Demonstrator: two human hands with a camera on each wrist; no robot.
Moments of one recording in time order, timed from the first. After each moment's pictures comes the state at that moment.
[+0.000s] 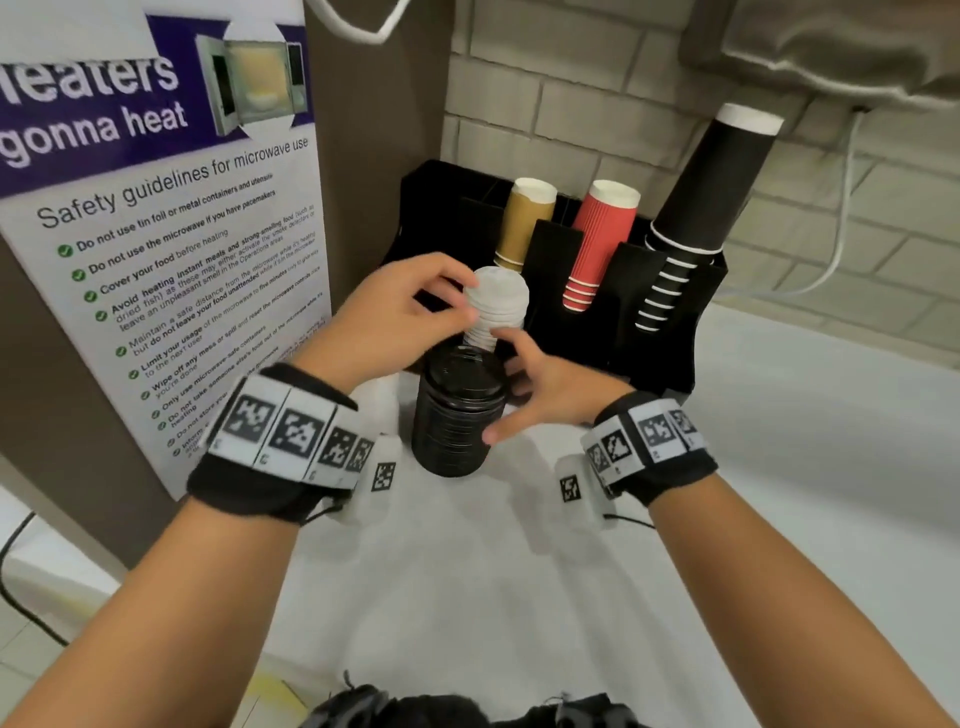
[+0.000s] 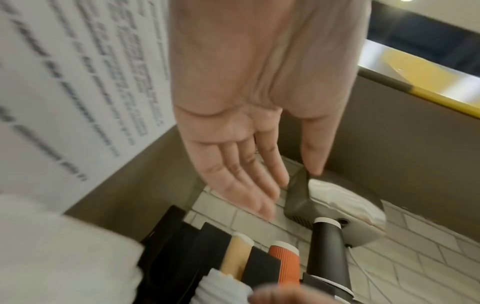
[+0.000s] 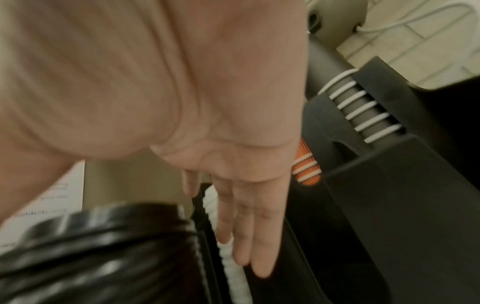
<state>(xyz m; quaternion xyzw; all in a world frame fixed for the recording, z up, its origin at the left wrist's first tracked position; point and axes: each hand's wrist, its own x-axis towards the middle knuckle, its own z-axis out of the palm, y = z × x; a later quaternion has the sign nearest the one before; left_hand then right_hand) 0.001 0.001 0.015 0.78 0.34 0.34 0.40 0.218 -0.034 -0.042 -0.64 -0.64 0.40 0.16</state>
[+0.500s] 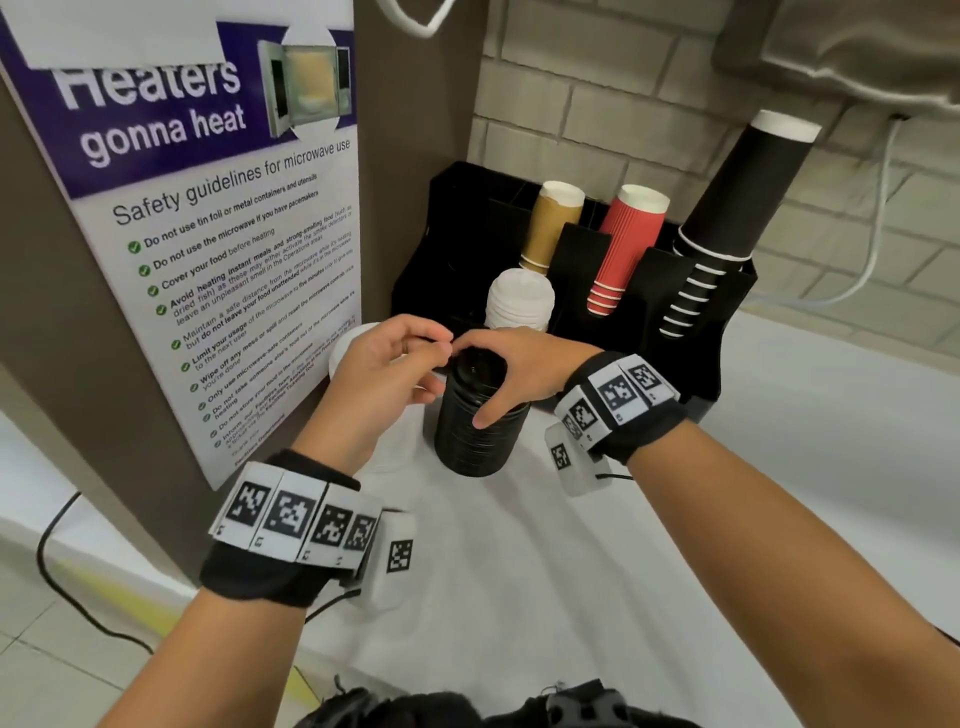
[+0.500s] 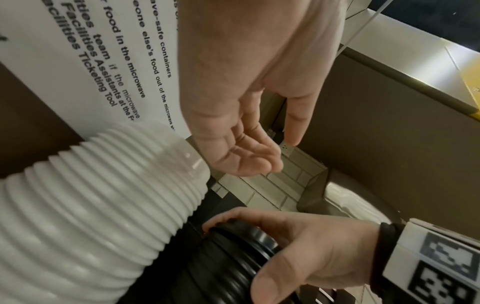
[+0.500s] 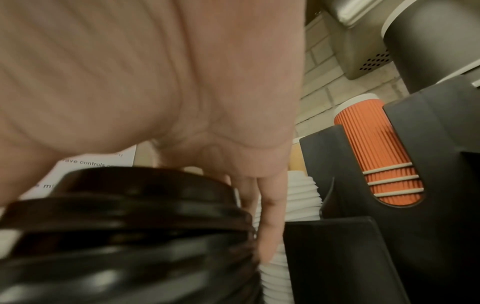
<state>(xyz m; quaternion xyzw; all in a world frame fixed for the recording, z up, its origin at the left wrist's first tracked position) -0.023 -0.027 -0.028 0.57 0.37 0.46 0.57 0.172 0.004 -0.017 -0.60 -0.76 0.25 0.00</state>
